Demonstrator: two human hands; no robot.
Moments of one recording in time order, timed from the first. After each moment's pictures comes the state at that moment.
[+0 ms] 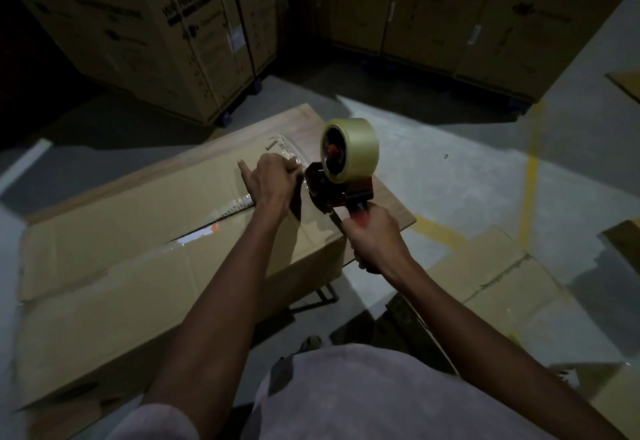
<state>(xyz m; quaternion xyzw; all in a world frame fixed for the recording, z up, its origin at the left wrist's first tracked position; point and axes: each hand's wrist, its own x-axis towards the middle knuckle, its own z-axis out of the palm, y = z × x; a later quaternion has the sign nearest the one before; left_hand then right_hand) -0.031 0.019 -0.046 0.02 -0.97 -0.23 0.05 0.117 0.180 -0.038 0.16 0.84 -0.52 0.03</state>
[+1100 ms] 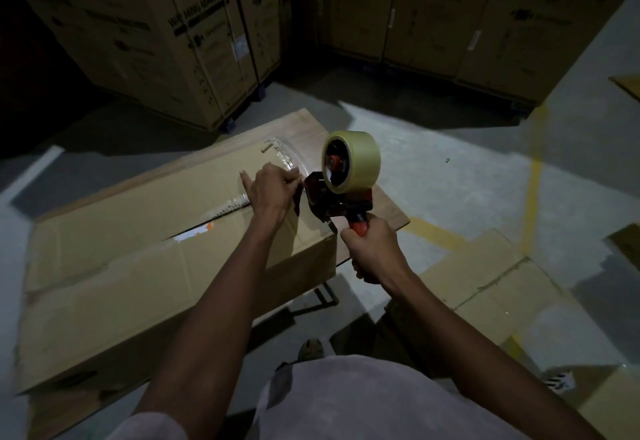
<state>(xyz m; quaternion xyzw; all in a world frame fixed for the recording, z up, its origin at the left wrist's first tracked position) -0.006 0.026 -0.050 -0.01 -0.97 -0.26 0.04 0.143 0.195 -0.044 0.18 0.81 -0.55 0.05</state>
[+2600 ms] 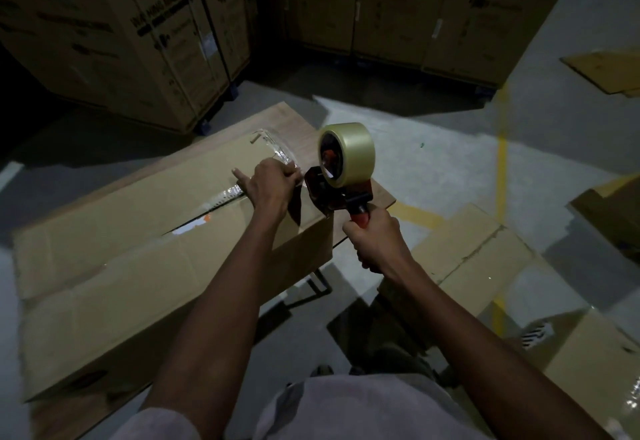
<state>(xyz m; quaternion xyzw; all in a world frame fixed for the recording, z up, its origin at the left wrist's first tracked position) 0.019 0.035 -0.046 -0.01 -0.96 -0.28 0.06 0.180 0.186 -0.040 0.21 0.84 -0.49 0.00</state>
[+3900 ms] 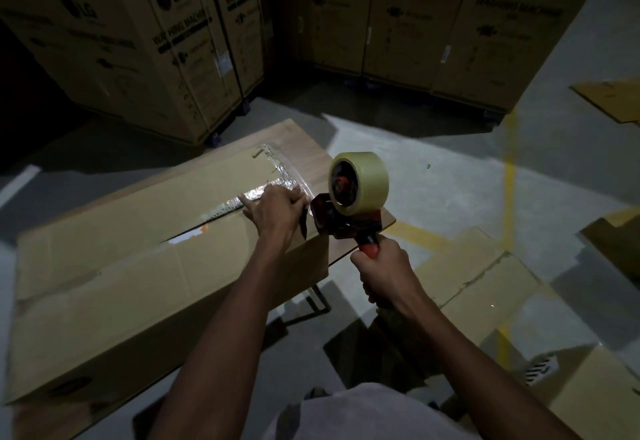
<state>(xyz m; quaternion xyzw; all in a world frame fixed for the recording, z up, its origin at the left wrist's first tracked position) 0.045 0.045 -0.049 0.00 -0.96 -0.28 0.04 0.203 0.204 -0.044 0.22 0.81 -0.55 0.04</state>
